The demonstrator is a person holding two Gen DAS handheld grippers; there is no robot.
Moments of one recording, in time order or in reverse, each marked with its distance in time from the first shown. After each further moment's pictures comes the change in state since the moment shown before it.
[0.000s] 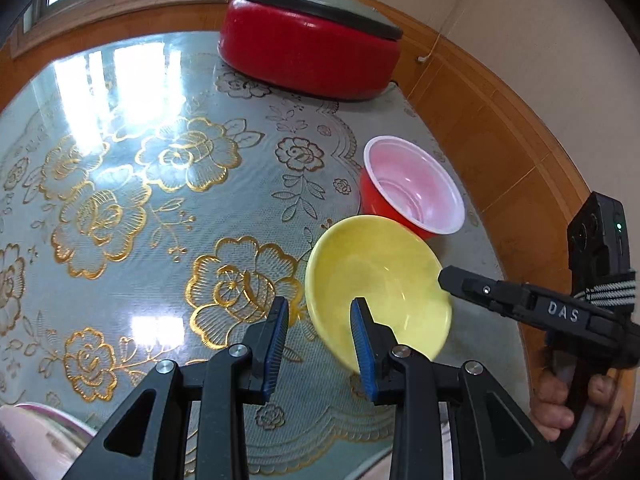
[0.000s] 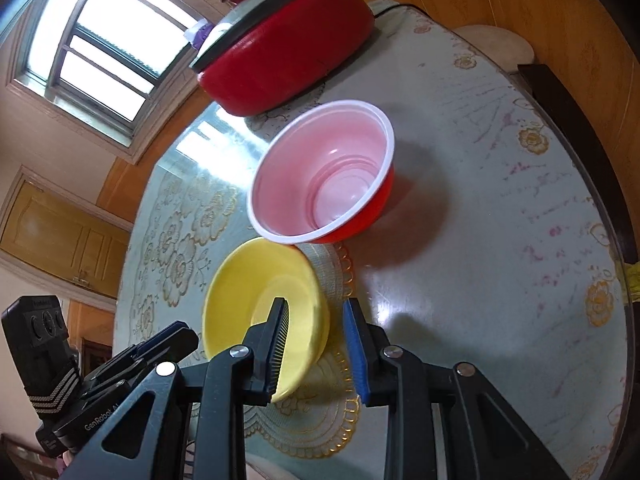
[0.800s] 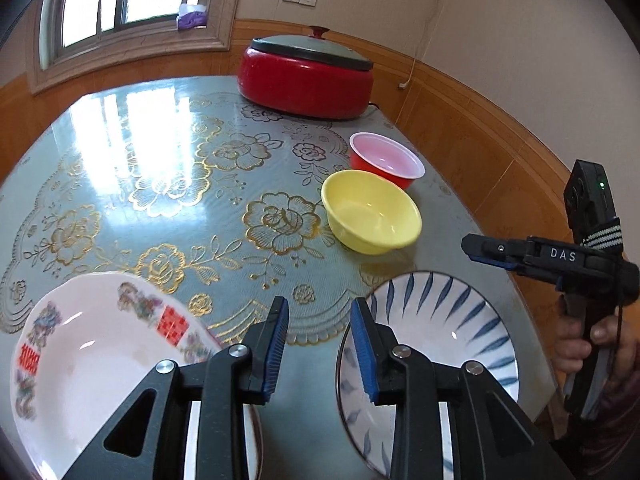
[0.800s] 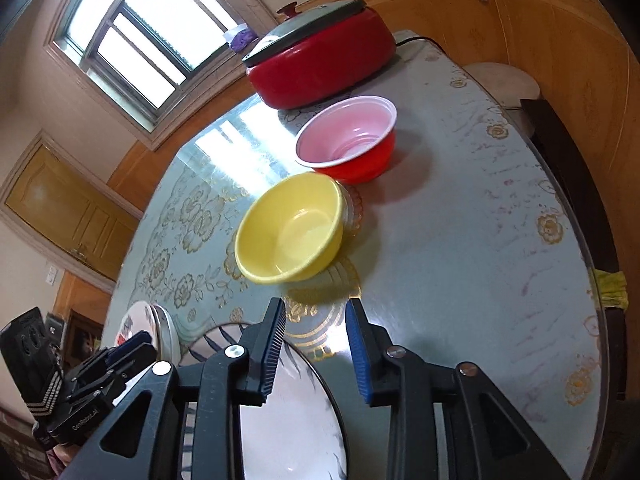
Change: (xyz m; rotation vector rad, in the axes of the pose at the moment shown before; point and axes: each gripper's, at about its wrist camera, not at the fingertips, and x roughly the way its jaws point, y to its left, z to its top) left arm -0.102 0.008 -0.117 0.089 -0.166 0.037; right arm -0.060 0.021 -0.081 -0.132 -0.114 -0.026
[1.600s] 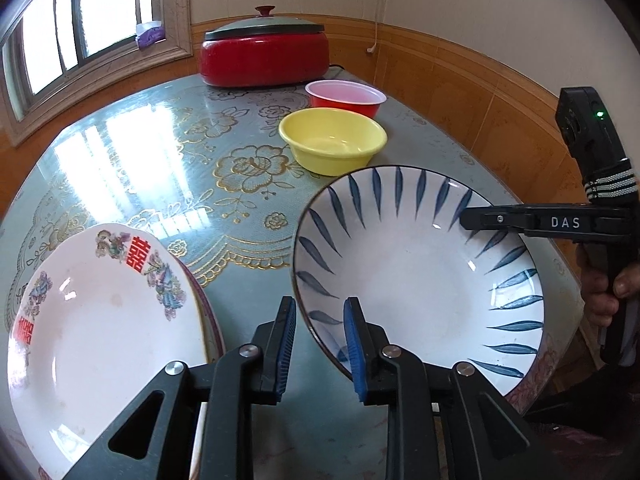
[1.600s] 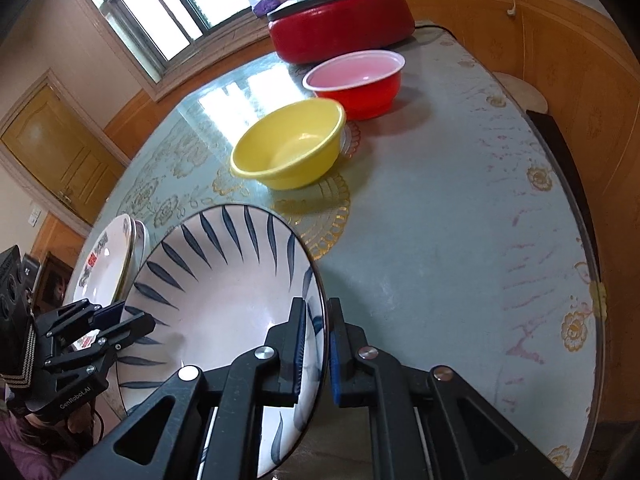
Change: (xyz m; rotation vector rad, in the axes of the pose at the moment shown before) left arm 0.000 -0.028 -0.067 0.209 0.046 0.053; right arm -0.005 0.000 -0.069 -0.176 0.067 -0.084
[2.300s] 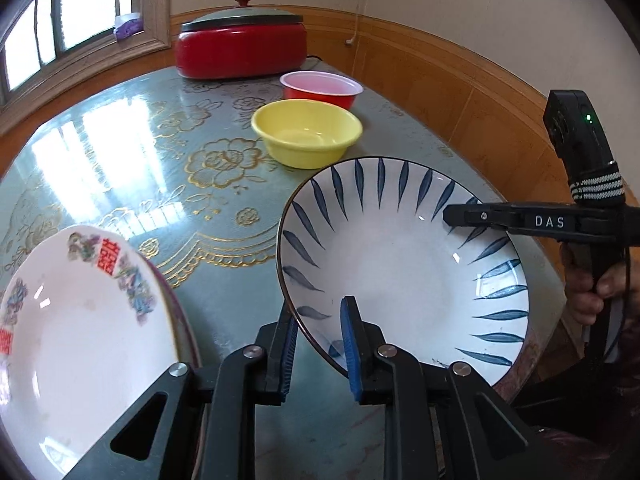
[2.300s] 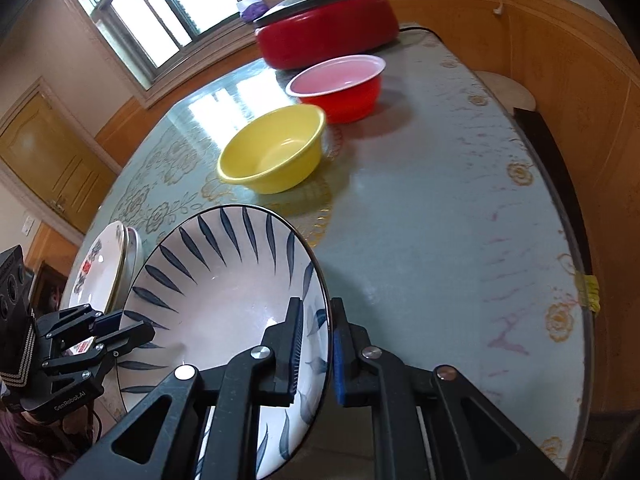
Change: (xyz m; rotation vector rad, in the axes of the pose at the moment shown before) left arm 0.004 -0.004 0.001 0.020 0.037 -0.090; right arm 0.002 -0.005 -0.006 0.028 0.006 -0.010
